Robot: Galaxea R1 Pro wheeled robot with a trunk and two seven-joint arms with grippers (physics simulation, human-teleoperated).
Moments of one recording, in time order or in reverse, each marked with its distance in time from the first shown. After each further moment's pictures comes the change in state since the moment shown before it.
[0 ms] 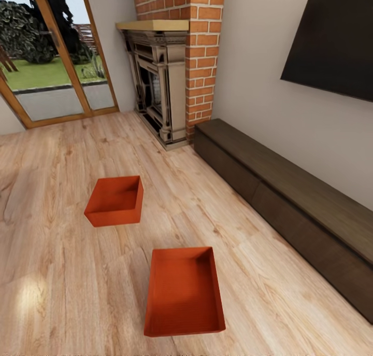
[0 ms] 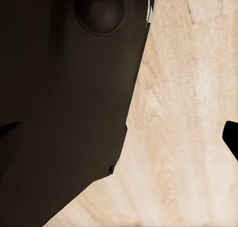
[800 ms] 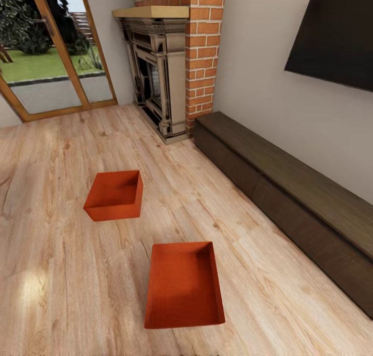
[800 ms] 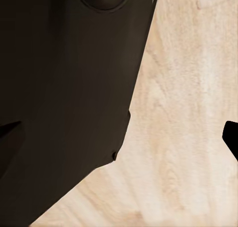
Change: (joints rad) left arm 0.000 0.000 0.000 0.000 0.001 0.000 0.000; right arm 0.000 0.000 0.000 0.000 0.000 0.000 0.000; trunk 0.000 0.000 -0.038
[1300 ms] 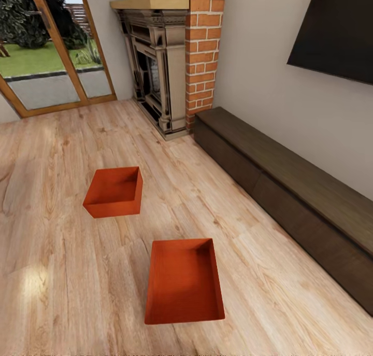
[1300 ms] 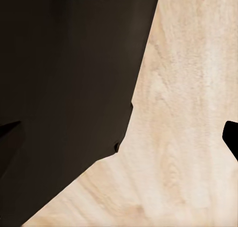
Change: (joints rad) left arm 0.000 0.000 0.000 0.000 -0.001 0.000 0.000; right arm 0.000 0.001 0.000 0.000 0.000 0.000 0.000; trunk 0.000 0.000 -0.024
